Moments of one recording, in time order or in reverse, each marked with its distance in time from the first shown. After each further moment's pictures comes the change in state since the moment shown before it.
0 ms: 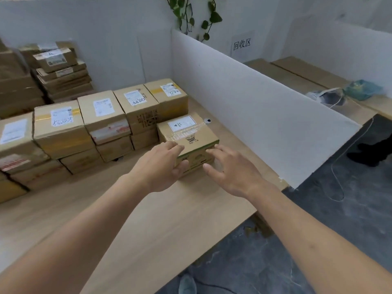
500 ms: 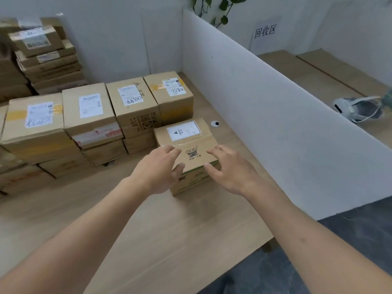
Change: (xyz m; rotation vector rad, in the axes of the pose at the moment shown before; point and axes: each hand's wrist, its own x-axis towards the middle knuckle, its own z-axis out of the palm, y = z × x) left_hand 0.136 -0.047 0.042 -0.058 -0.071 -0.145; right_hand 0.161 0.063 0.024 0.034 -0.113 -0.032
